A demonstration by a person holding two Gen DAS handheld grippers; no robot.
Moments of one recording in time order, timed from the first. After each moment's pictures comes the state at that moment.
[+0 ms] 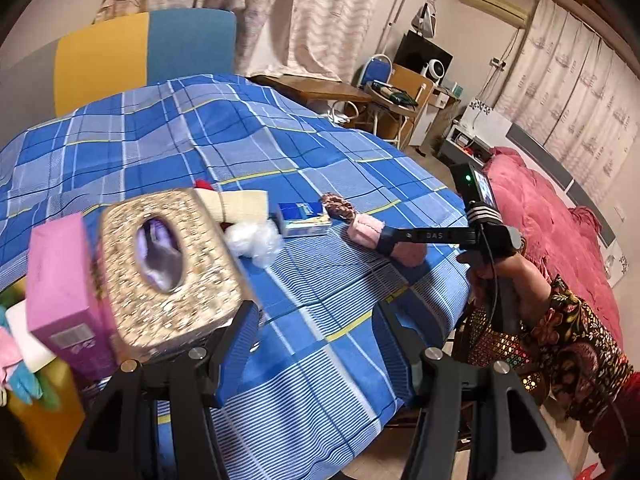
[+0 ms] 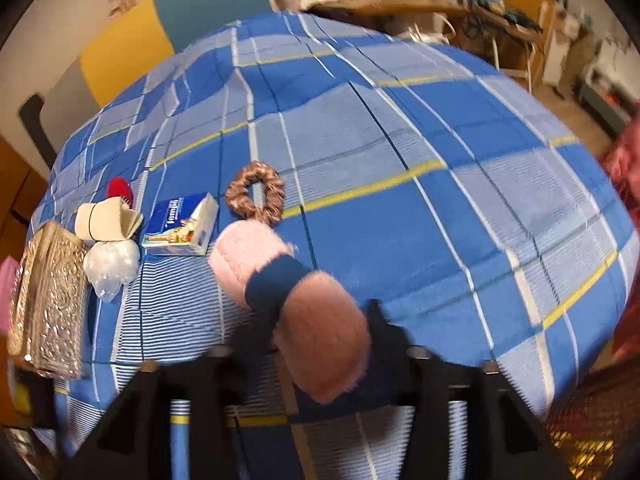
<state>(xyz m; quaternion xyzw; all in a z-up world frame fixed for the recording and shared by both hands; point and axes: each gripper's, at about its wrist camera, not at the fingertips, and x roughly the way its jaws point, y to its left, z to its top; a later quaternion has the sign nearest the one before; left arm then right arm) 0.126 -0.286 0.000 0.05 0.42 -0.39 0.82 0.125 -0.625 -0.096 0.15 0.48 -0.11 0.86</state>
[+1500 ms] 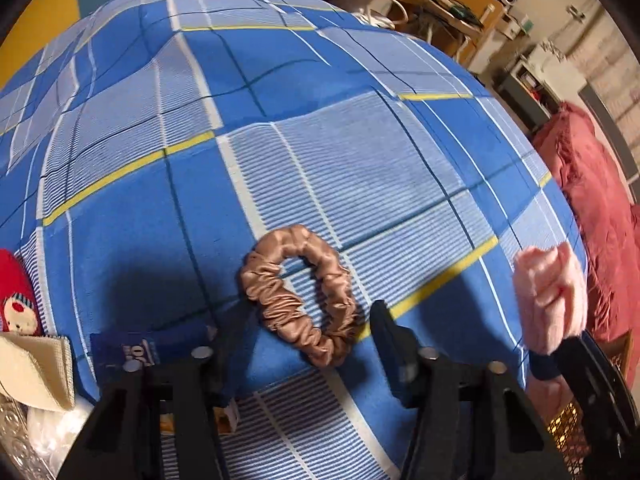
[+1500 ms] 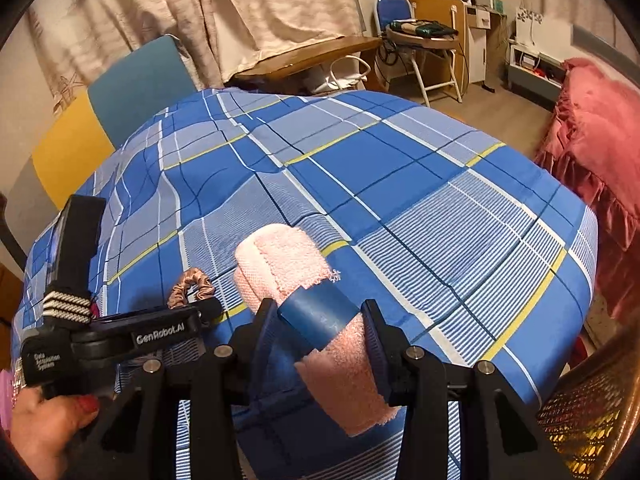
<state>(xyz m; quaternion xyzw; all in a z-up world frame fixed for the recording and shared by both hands) 0.282 -0.567 -0.127 0.11 0.57 -0.29 0.76 0.103 -0.694 -0.077 0.24 0.39 -0.24 0.86</state>
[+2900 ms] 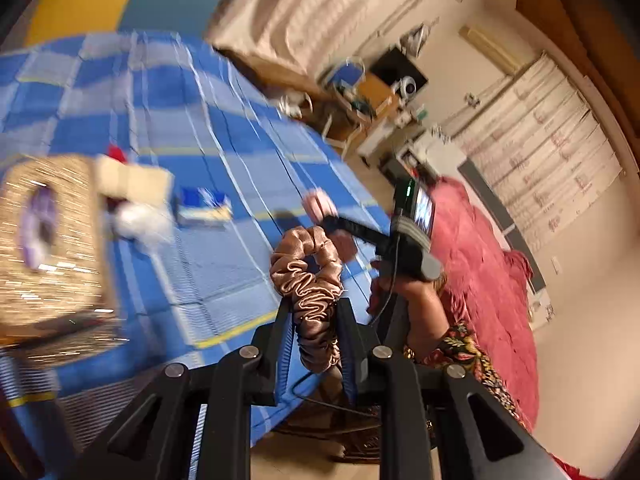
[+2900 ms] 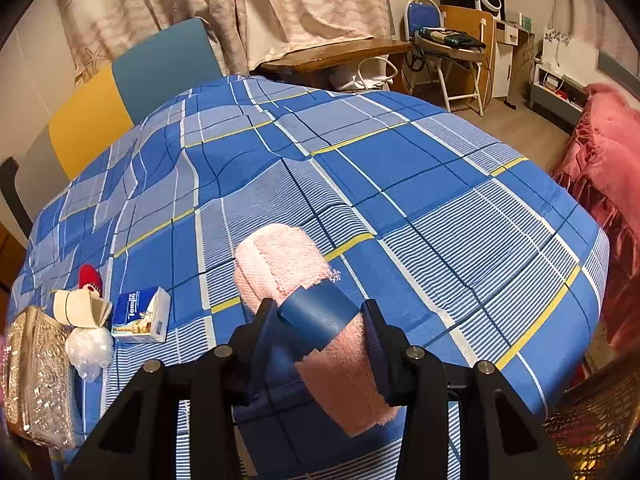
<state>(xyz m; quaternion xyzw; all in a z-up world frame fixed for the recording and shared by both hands) 0.116 -0.311 0.020 -0.10 0.46 -0.46 0.76 0.111 -0.676 -0.084 0.20 0.40 -0.21 0.87</state>
